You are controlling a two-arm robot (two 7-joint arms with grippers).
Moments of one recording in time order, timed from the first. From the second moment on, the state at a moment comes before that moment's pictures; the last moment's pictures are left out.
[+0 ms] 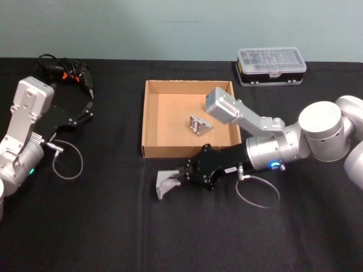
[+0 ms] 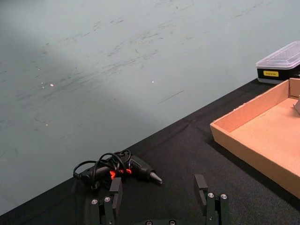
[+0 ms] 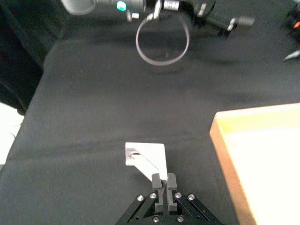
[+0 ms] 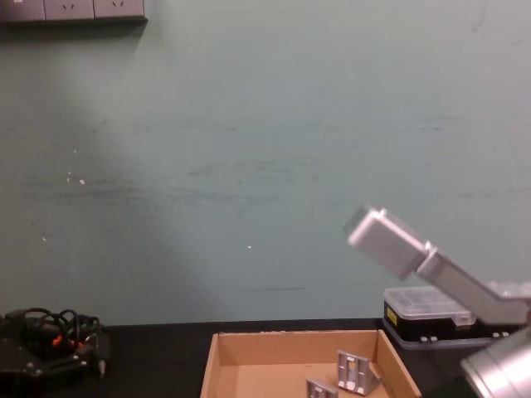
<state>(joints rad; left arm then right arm) -0.20 0.60 0.45 -1.41 -0.25 -0.12 0.03 0.72 0.47 -0.91 -1.17 0.35 0.14 0.99</state>
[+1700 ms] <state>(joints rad) -0.20 0.60 0.45 -1.41 -0.25 -0.12 0.03 0.87 0.33 -0.79 -0.96 0.27 0.33 0.68</state>
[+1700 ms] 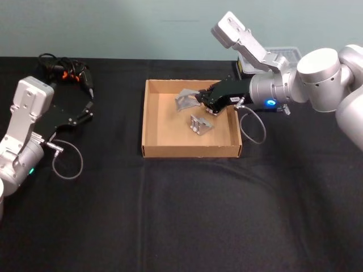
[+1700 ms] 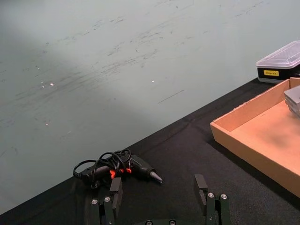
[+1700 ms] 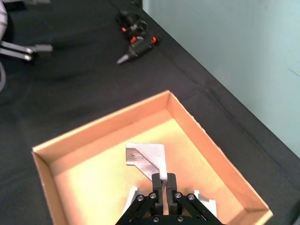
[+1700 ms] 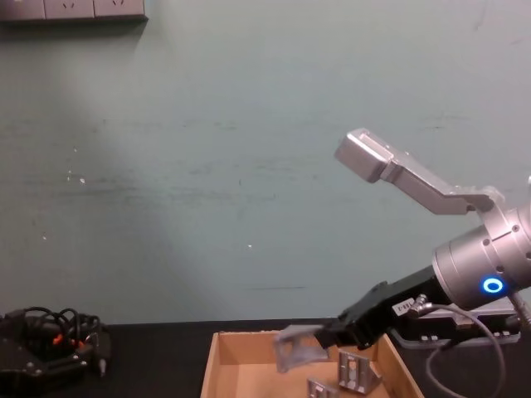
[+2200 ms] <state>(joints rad) -0.20 0.60 0.45 -1.41 -0.25 -0.12 0.03 0.87 0.33 -0.79 -0.95 0.26 0.35 0.67</state>
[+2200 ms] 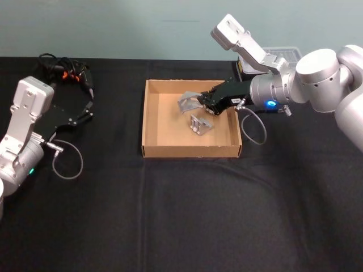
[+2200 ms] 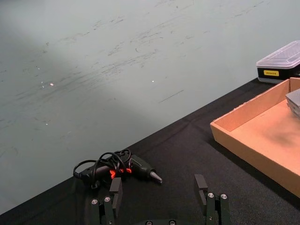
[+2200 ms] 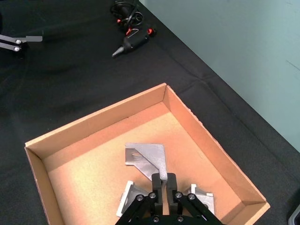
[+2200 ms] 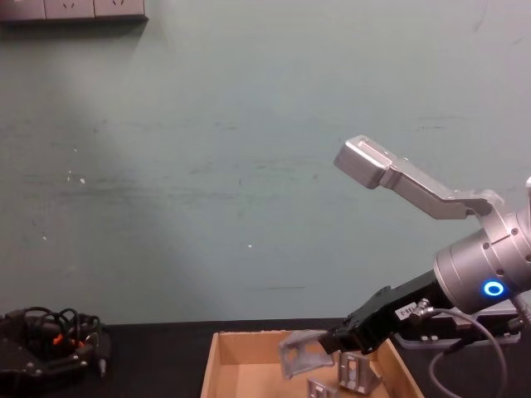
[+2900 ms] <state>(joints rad) -0.20 0.60 0.45 -1.41 -0.25 -0.12 0.03 0.87 0.33 -0.79 -0.96 0.26 0.35 0.67</state>
